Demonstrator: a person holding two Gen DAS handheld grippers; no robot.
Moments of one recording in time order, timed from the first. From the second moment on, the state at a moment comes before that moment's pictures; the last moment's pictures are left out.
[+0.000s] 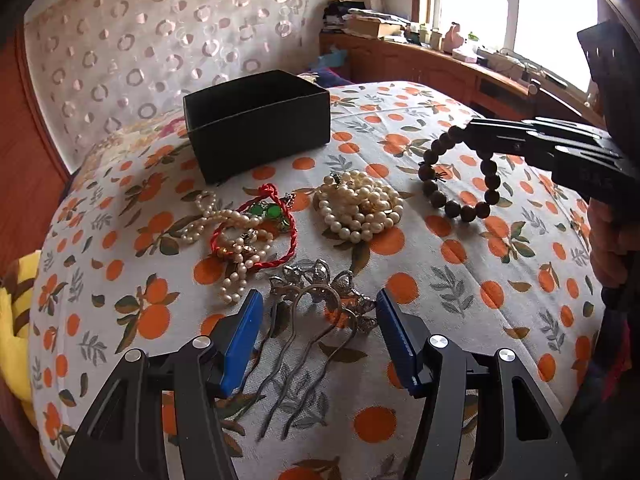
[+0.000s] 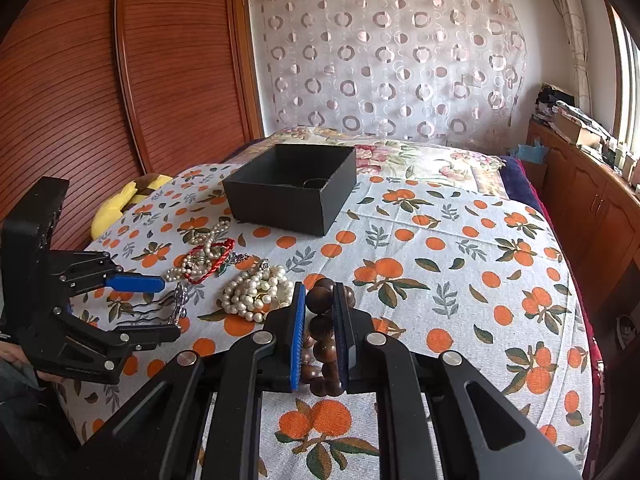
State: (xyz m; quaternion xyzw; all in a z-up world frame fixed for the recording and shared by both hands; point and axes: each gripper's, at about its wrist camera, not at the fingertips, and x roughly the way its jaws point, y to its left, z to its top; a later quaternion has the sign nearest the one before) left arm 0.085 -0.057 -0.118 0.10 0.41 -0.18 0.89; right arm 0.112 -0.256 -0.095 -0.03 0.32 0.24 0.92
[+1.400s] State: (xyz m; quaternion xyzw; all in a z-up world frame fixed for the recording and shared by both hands) left arm 0.127 -0.047 -0.067 0.06 0.36 -0.18 0.91; right arm 0.149 -0.233 -0.026 -0.06 0.26 0.27 0.93
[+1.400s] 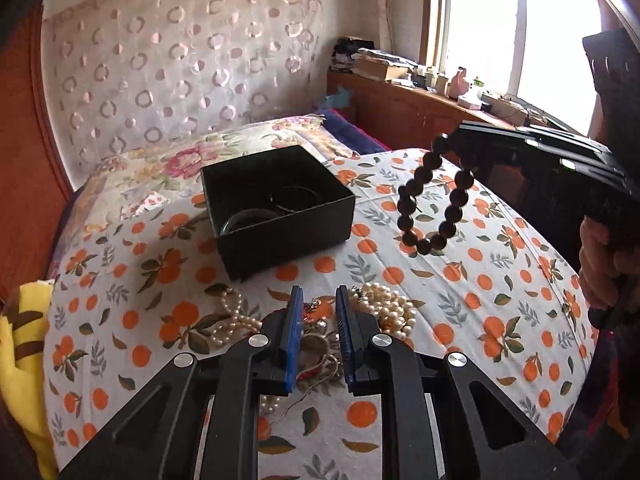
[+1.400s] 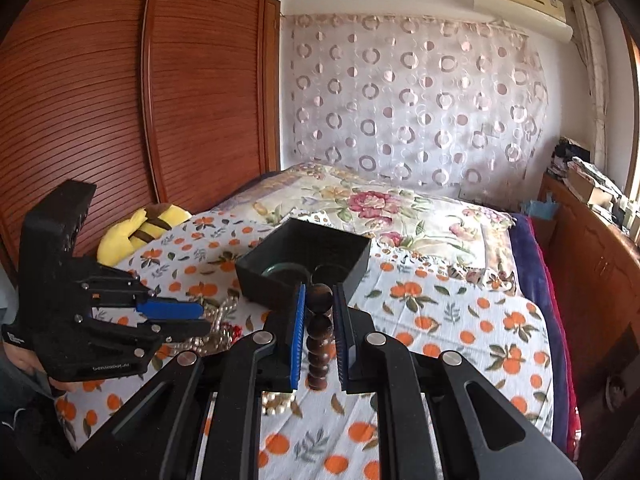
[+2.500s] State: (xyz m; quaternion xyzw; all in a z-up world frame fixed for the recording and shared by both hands) left arm 0.136 -0.055 -0.118 0.11 0.41 -0.19 0.89; right arm 0.180 -0.233 -0.061 -0.05 0.30 0.27 0.91
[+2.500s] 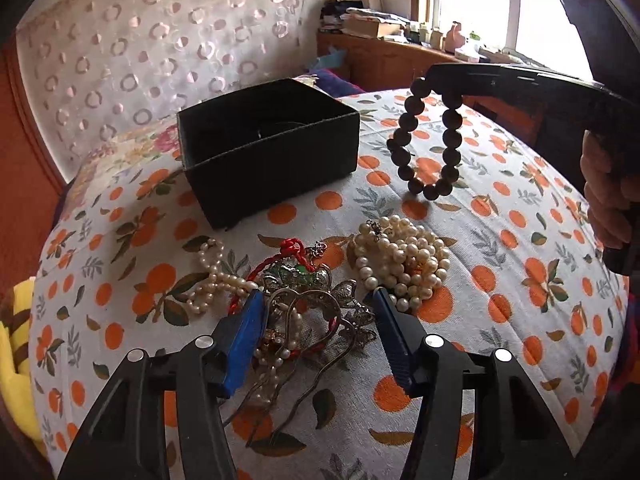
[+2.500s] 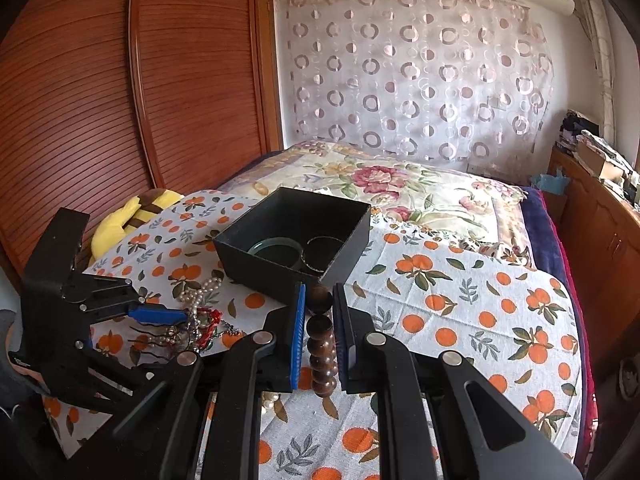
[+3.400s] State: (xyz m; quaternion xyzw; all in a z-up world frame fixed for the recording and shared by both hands) left arm 0.180 -0.029 -0.021 0.01 0.30 -0.19 0.93; right arm 0.234 -0.198 -0.004 -0.05 0.24 0.32 0.91
